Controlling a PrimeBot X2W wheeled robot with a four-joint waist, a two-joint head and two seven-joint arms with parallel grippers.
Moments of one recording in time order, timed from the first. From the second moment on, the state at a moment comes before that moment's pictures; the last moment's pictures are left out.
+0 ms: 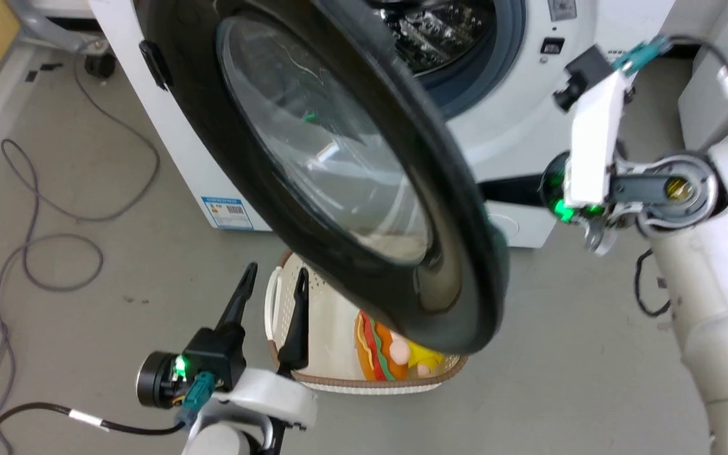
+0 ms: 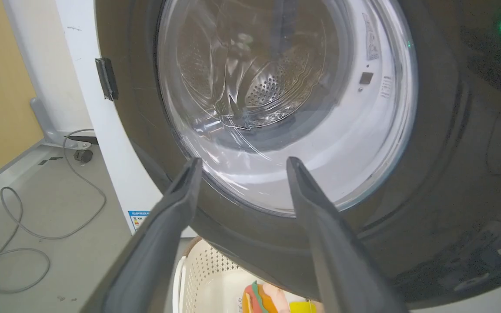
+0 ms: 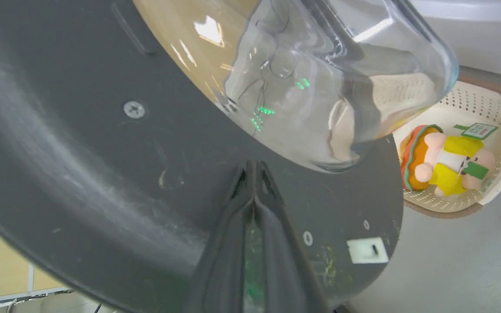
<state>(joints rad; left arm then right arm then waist) -0.16 0.05 -0.23 0.17 -0.16 0.05 -0.26 -0.92 -0.18 0.25 0.57 1.24 0.13 1.13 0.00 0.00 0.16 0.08</state>
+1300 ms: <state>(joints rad) -0.05 0.05 -0.15 0.20 -0.15 0.04 -0.26 -0.36 -0.06 0.03 0.33 1.36 0.13 0.59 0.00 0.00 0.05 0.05</state>
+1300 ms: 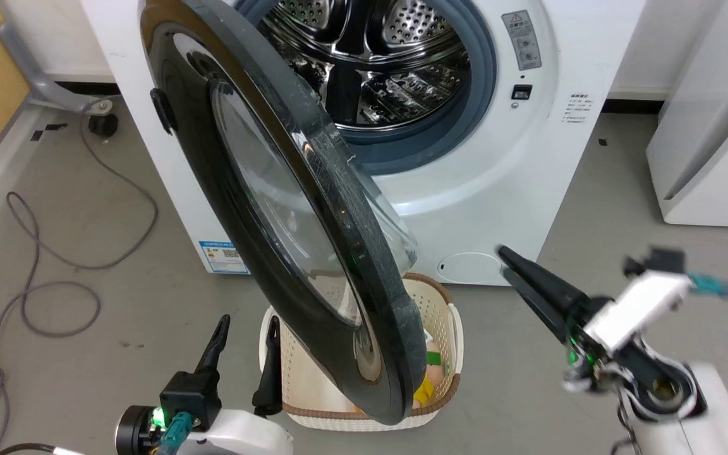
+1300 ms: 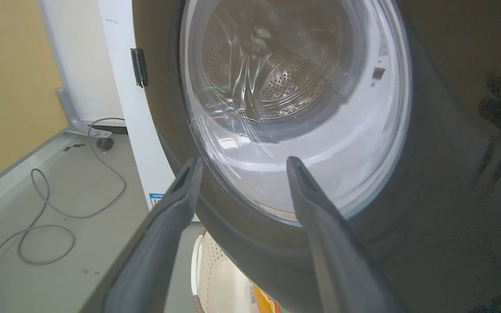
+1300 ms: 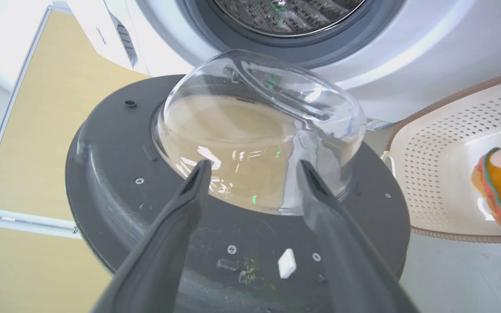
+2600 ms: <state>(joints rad) -0.03 0.05 -0.11 0.21 -0.15 0.03 -0.26 0.07 -0.05 -0.07 0.03 0.08 0.13 -0.23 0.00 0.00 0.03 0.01</state>
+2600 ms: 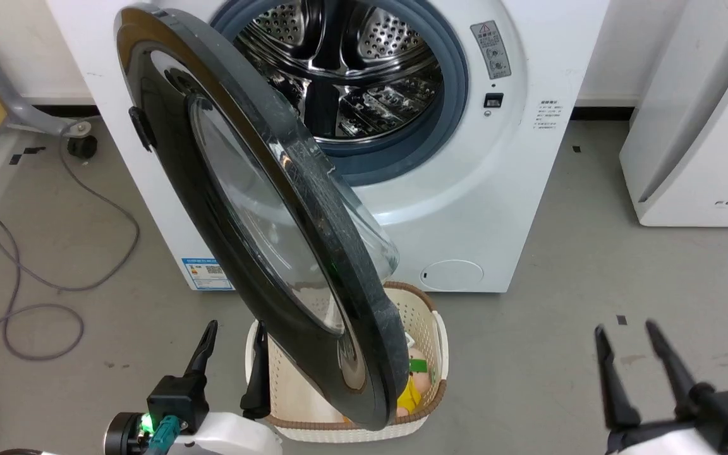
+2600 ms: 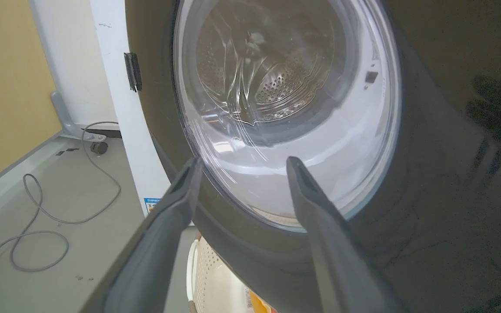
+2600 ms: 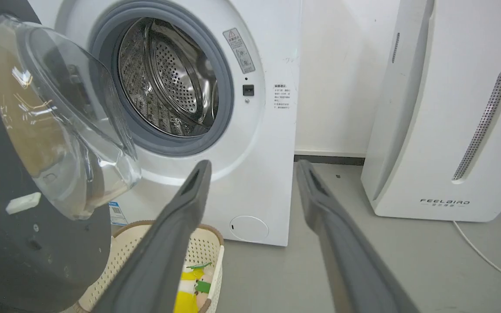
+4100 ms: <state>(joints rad) -0.31 0.05 -0.29 -0.51 -0.05 0.07 -0.26 0.05 -0.05 -0.04 0.19 0.12 0.13 -0.25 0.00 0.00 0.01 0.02</state>
